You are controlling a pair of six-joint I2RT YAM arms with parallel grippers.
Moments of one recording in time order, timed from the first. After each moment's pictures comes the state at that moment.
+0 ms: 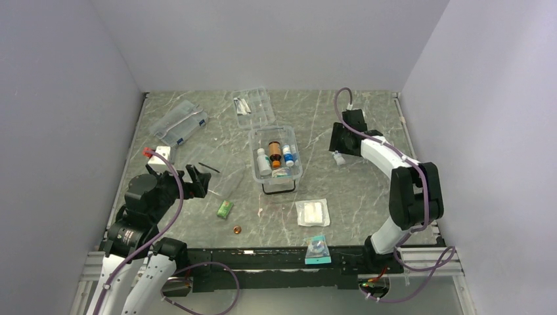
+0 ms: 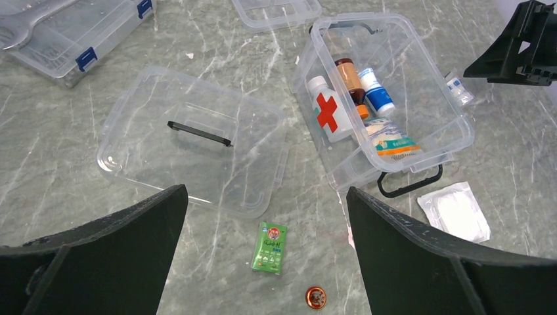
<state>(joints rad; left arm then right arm) -0.27 0.40 0.72 -0.61 0.03 -0.28 0.20 1.62 1.08 -0.35 0.14 0.34</state>
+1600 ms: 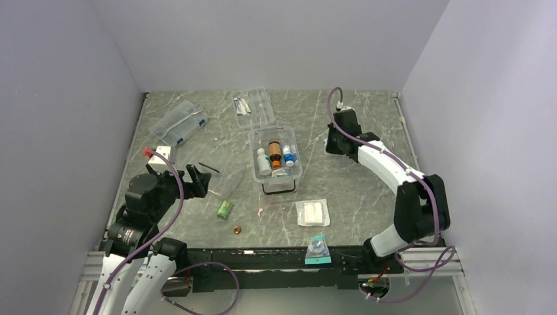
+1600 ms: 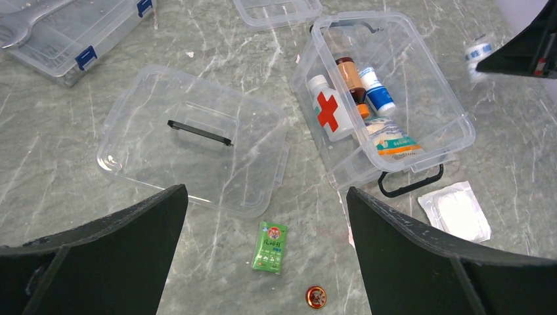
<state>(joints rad) -0.27 0.40 0.72 -0.61 0.03 -0.28 0.30 1.53 1.06 -0.36 0.11 0.36</state>
